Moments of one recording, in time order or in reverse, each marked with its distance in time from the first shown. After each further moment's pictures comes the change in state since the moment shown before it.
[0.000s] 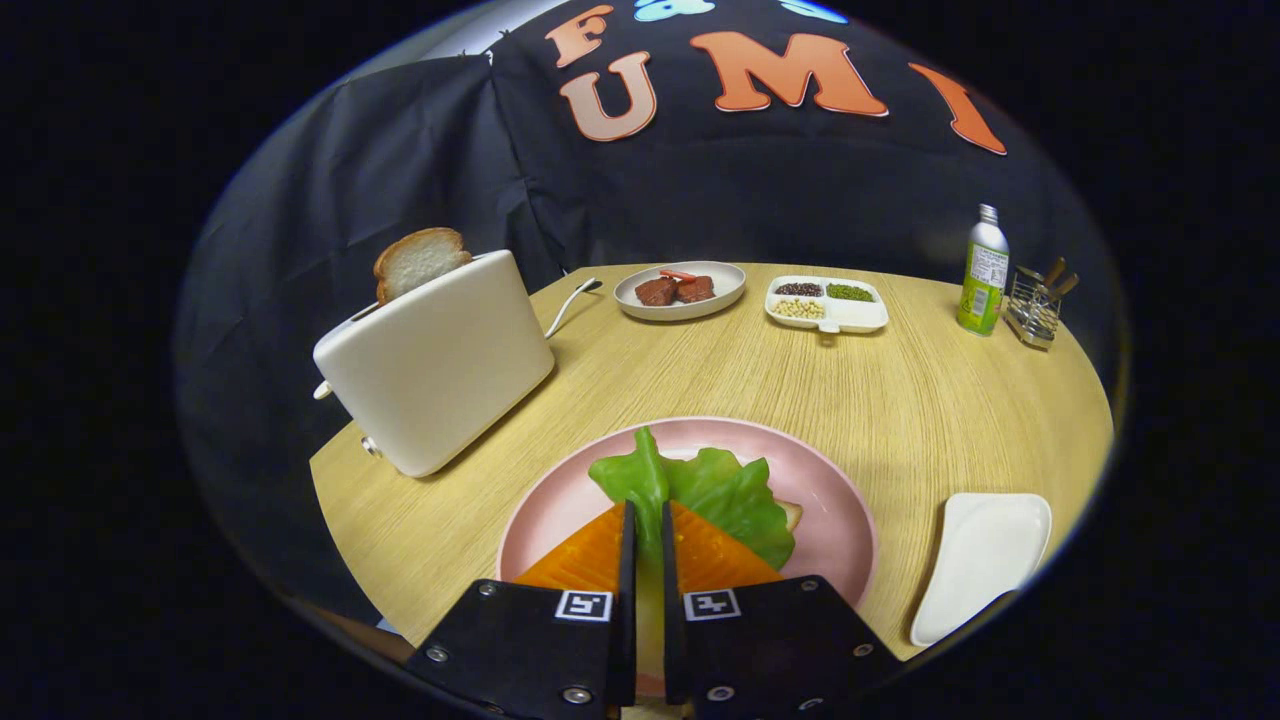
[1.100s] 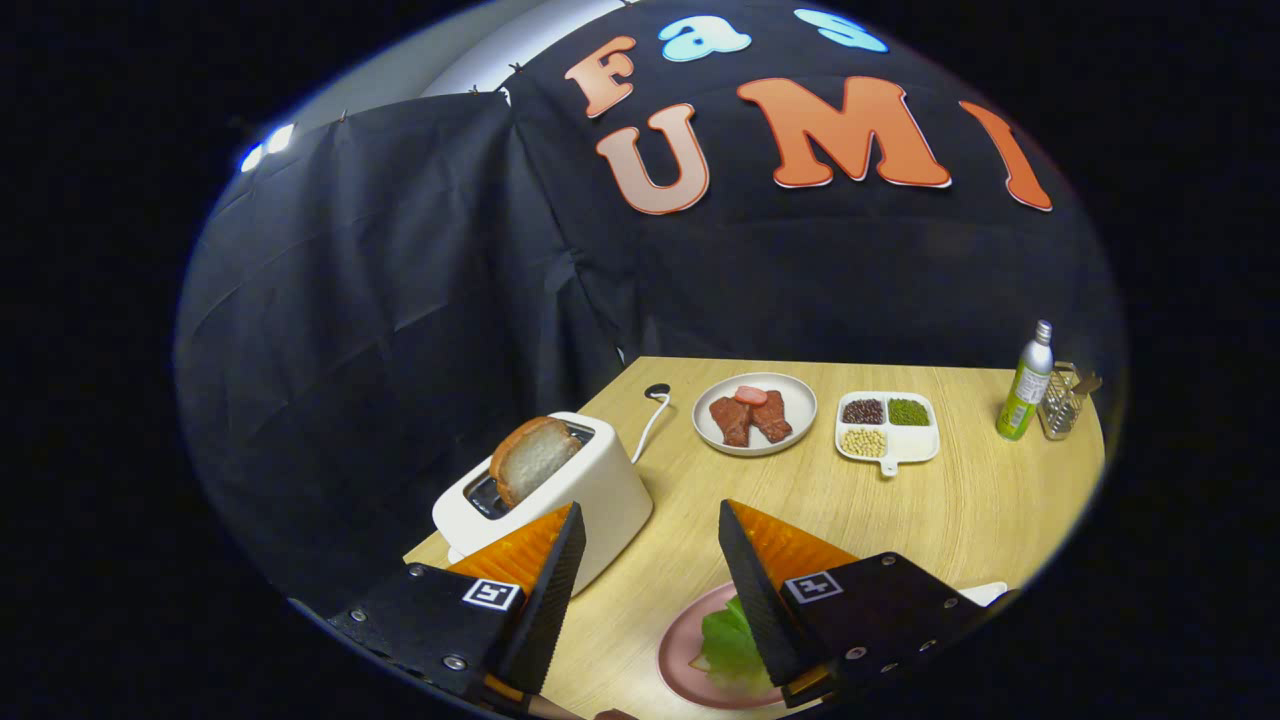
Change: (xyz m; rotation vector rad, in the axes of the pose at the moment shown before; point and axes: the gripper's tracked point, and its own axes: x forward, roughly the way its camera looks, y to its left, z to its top) arm -0.025 0.100 0.183 -0.008 -0.105 0.118
